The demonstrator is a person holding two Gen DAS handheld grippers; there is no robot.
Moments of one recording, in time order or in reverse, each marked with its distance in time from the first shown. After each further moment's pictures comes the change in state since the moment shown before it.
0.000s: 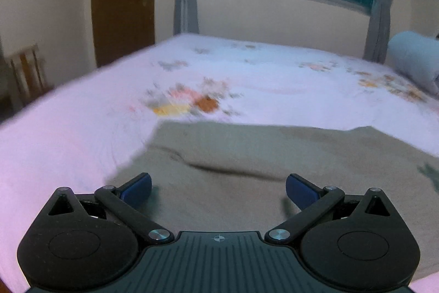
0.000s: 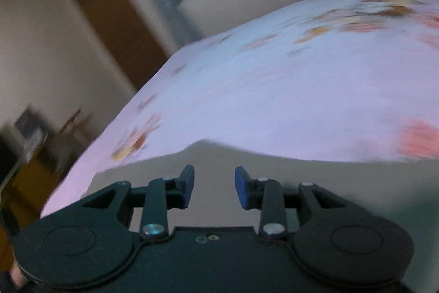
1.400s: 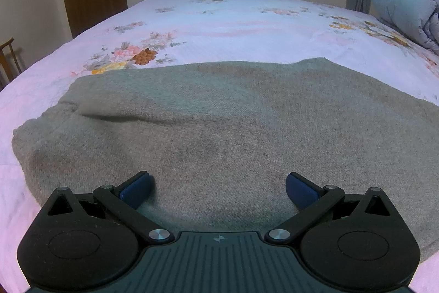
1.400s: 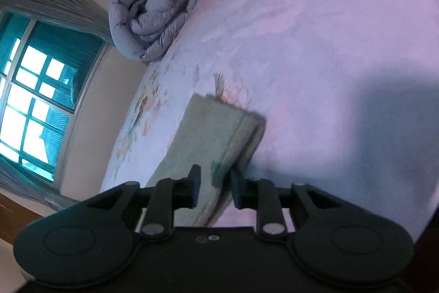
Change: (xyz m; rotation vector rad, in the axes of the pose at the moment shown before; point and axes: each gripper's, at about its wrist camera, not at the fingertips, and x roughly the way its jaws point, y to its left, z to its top) left arm 0.017 -0.105 -0.031 0.066 0.191 -0.074; right arm -0.306 -0.274 -0.141 0.866 -0.524 -0.409
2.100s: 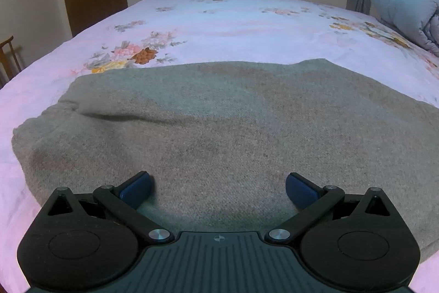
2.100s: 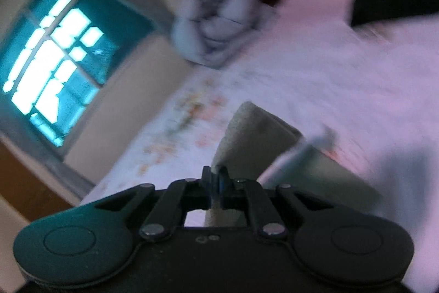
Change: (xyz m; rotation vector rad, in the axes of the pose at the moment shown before) left arm 0.001 0.003 0.001 -0.006 0.004 -0.006; right arm 0.005 0.154 0.011 -0.310 -0.050 0.103
